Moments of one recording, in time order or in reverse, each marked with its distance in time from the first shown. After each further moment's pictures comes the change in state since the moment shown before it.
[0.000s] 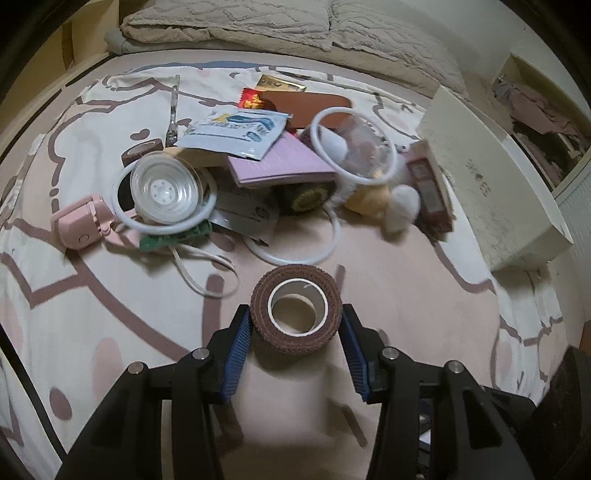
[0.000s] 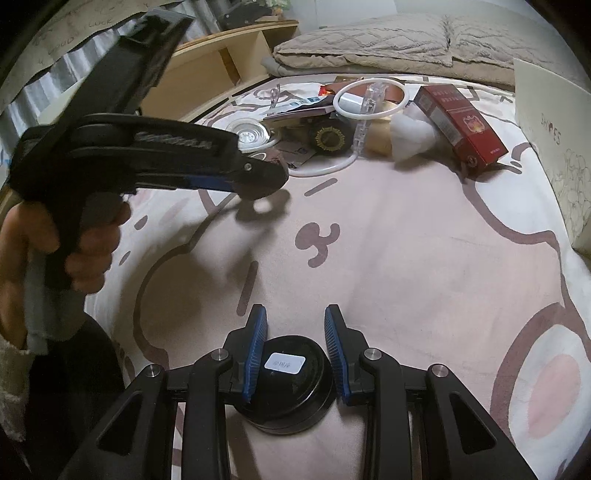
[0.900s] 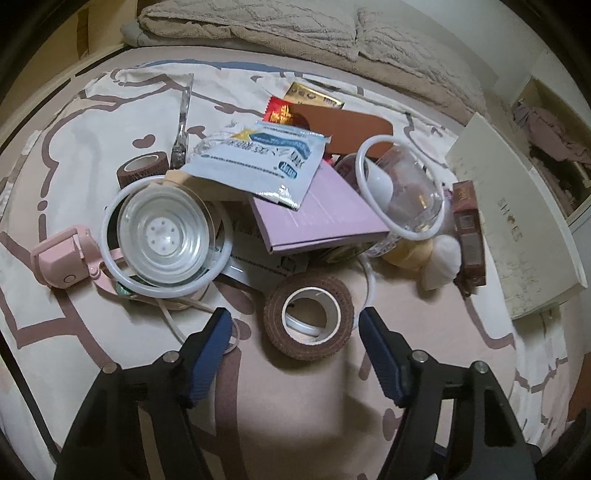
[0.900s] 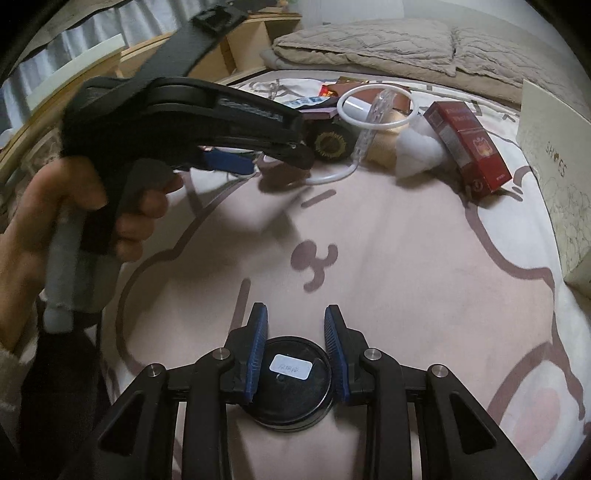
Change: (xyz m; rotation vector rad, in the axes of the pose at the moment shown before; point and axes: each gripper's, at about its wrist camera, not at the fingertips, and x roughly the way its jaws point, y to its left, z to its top) left arm 0.032 0.025 0.038 -0.073 -0.025 0.028; right arm 0.006 0.009 0.014 -0.080 0.042 -0.068
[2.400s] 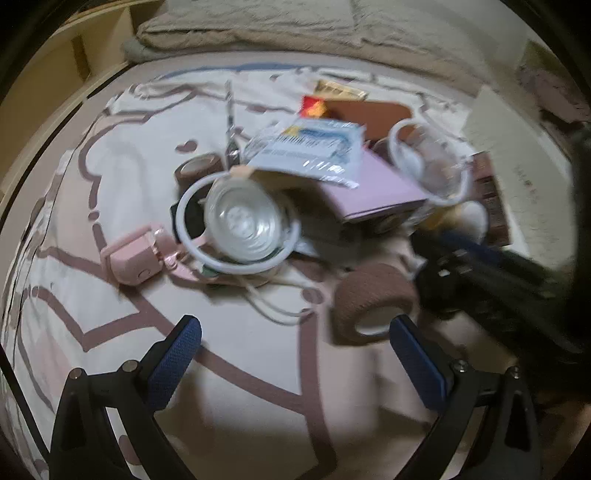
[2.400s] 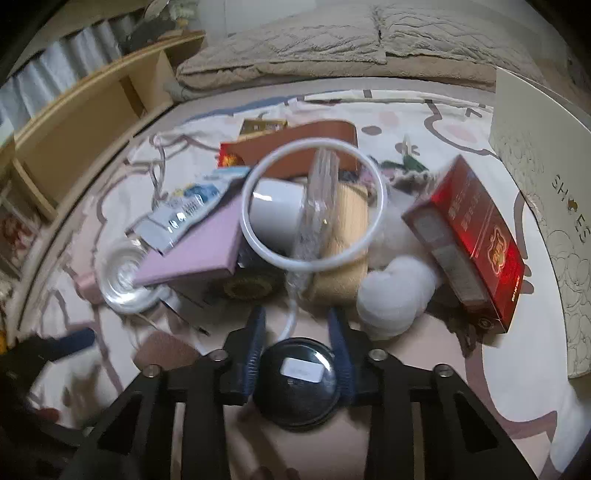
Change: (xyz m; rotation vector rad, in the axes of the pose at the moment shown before) left arm -0.028 0.022 -0.010 0.116 0.025 0.117; right arm 0.061 -0.042 0.112 0.292 -0.033 -0.197
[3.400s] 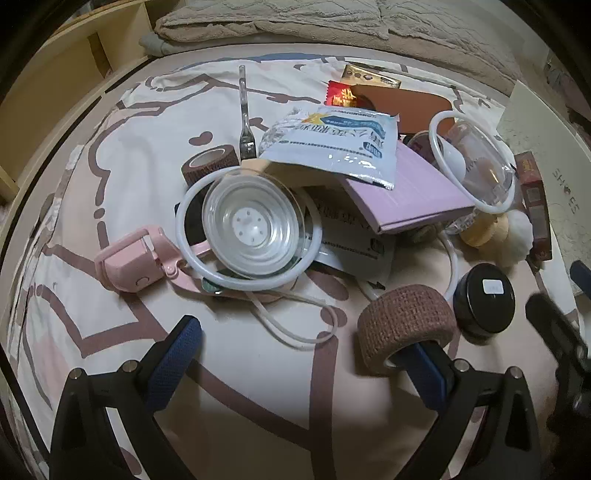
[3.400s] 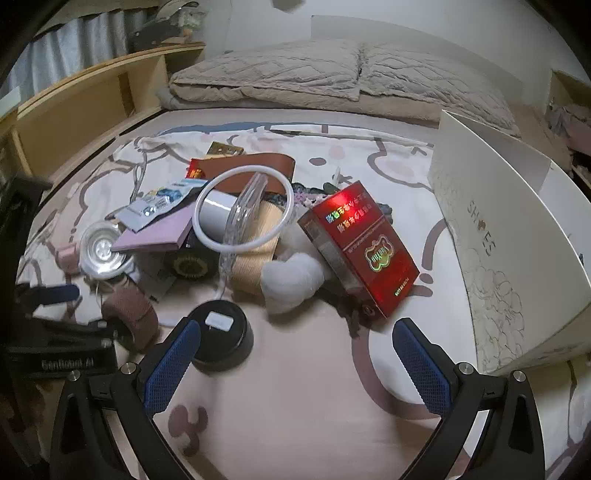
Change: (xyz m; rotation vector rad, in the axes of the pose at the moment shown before) left arm 0.030 -0.006 0.008 -0.050 0.035 0.129; right arm -0.049 -0.025 -0.018 -0.102 -0.111 -0.166
